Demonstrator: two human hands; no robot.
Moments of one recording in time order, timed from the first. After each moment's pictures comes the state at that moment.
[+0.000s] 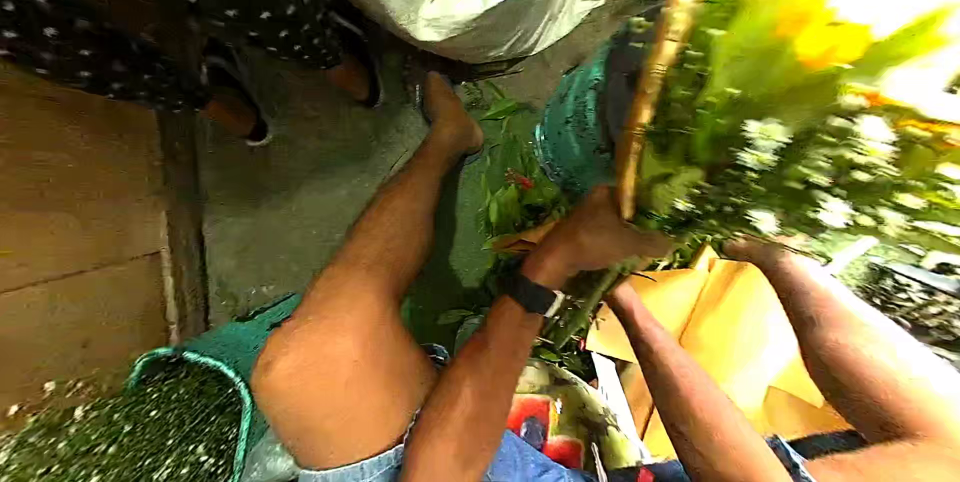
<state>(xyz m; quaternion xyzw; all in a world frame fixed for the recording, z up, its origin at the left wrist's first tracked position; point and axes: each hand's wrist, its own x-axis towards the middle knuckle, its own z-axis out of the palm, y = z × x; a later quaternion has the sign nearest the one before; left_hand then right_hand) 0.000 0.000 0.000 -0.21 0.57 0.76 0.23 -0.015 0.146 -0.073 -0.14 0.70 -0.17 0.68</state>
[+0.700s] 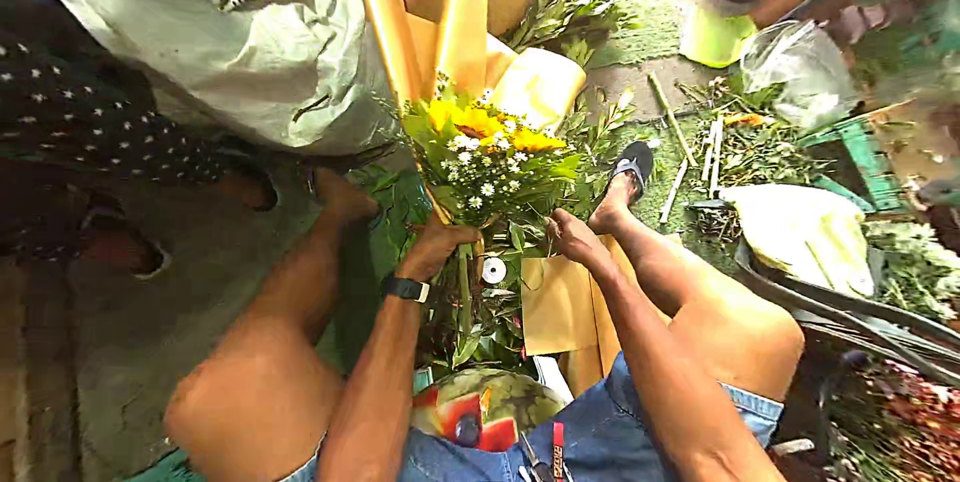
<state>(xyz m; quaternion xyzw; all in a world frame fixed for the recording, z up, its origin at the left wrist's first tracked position) 0.022 0.027 -0.013 -0.23 0.60 0.75 0.14 -0.068 0.306 -0.052 -0.04 0.90 -0.22 0.37</state>
